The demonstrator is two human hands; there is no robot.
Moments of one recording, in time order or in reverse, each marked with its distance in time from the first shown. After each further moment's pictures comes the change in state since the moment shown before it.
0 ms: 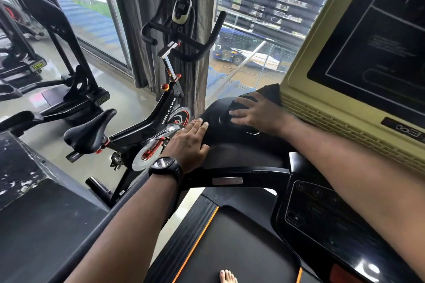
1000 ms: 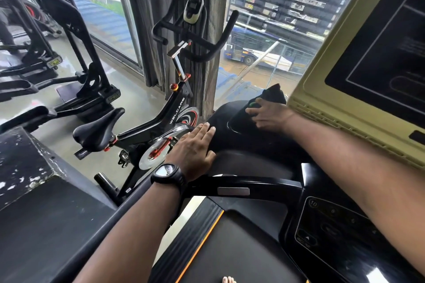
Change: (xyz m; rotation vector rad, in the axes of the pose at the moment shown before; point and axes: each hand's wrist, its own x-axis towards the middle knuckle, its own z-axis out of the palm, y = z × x) left_hand 0.001 0.000 0.002 0.030 0.031 -0.002; right_hand 0.032 0.018 0.012 -0.365 -0.476 -0.262
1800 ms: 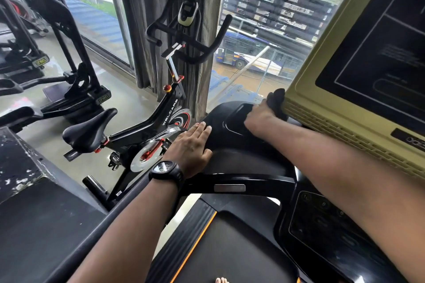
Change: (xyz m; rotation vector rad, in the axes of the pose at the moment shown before) left_hand 0.001 -0.002 0.001 -0.033 -0.011 0.011; right_hand -0.003 -0.008 -0.069 0.597 -0.402 0.416
